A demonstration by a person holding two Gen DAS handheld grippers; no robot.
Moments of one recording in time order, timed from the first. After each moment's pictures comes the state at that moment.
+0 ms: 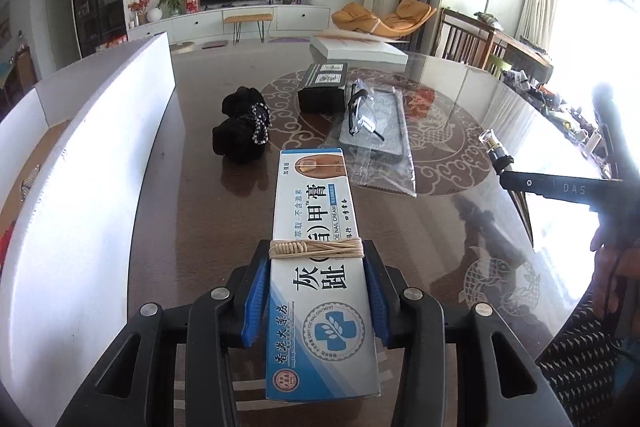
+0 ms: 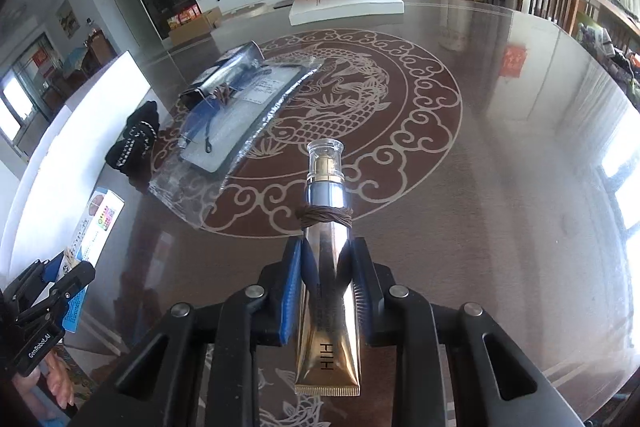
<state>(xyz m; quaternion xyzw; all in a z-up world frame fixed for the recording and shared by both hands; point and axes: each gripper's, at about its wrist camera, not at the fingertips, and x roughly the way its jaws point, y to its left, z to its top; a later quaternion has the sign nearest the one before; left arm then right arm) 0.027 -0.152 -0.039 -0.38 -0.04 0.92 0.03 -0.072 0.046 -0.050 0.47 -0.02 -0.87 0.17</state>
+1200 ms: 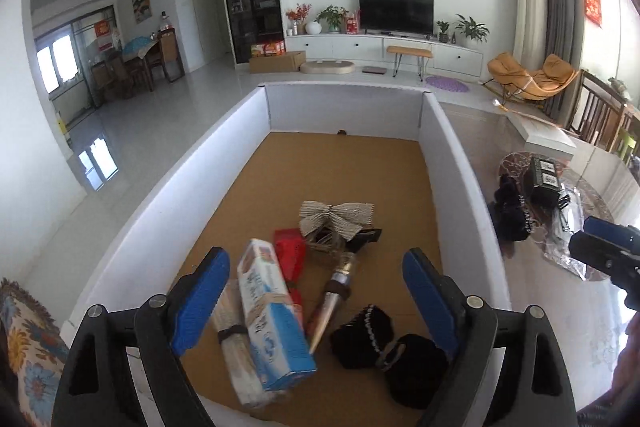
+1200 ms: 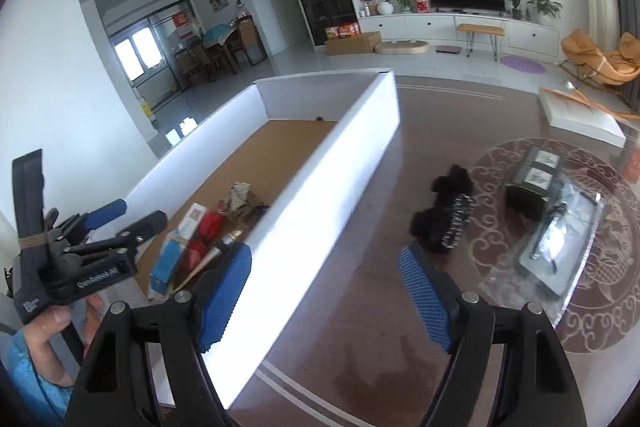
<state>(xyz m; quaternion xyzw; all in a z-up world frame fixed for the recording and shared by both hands) 0.077 -0.343 0.027 -0.34 -0.06 0.91 -0.23 -0.012 -0.182 0.014 0.38 0.03 -0.84 0.38</state>
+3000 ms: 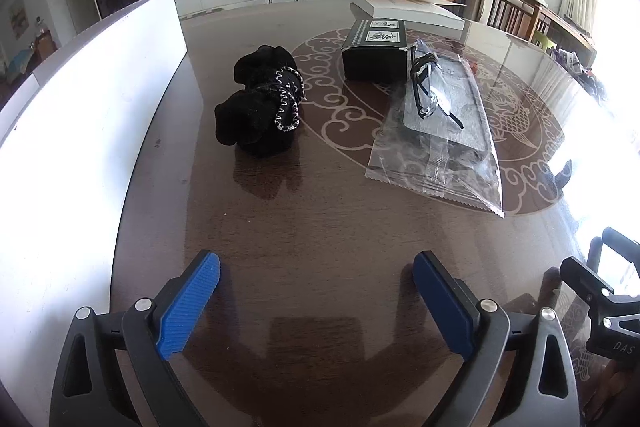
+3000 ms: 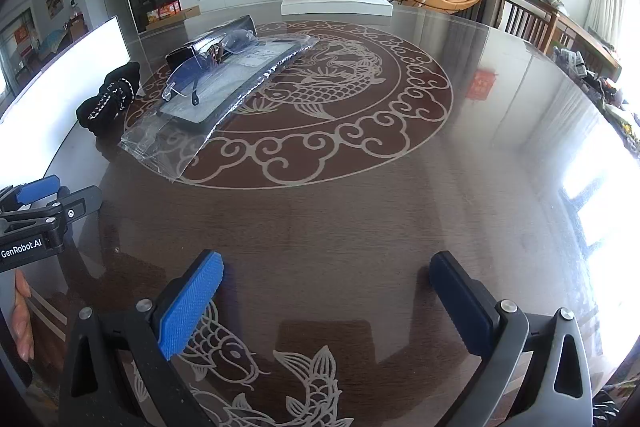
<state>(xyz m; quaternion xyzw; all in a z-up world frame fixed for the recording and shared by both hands) -0.052 -0.161 -0.086 -0.46 -0.02 0.88 -0.05 -0.044 0.020 -0.088 0.45 0.05 -0.89 0.09</state>
